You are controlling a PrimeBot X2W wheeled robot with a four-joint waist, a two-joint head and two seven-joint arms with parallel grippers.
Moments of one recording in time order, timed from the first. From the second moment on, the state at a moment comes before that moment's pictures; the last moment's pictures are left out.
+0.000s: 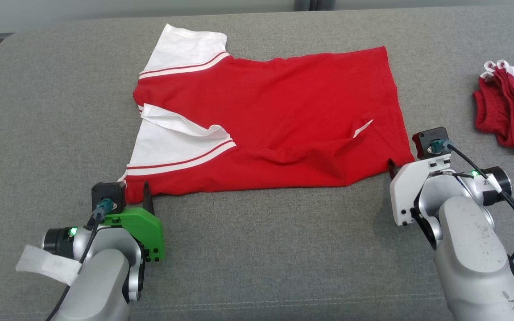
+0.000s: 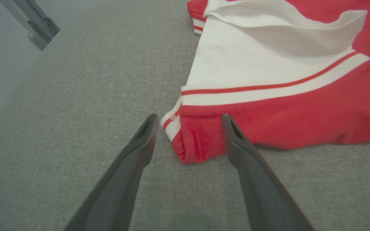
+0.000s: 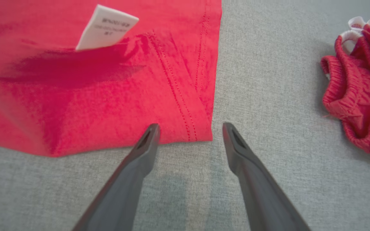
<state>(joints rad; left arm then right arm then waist) -0.47 0.25 -0.56 0.66 -0.54 0.28 -0.09 -0.49 -0.05 -0.05 0.55 -0.17 0.13 0.31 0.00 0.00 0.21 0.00</state>
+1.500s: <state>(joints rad) -0.57 0.21 -0.59 0.80 -0.59 0.24 -0.04 -0.63 -0.08 -0.02 0.67 -0.10 0.13 0.46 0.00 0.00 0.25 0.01</state>
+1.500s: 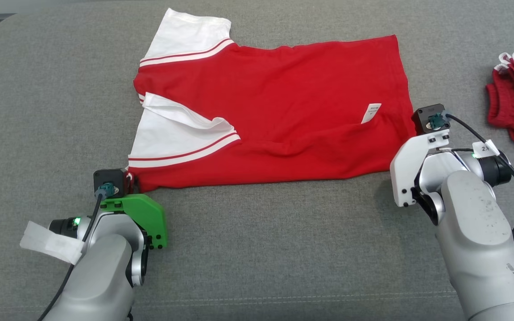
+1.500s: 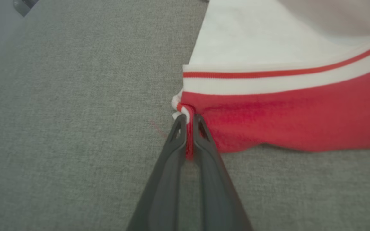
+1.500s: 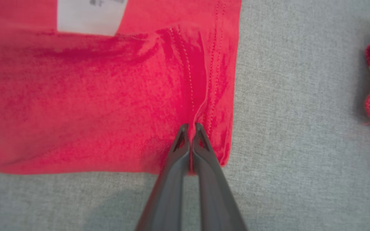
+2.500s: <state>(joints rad) -0.24 0.32 -0.56 0.50 -0.68 0.35 0.04 -0.20 -0.06 -0.11 0.26 0.02 0.13 0.56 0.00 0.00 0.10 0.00</state>
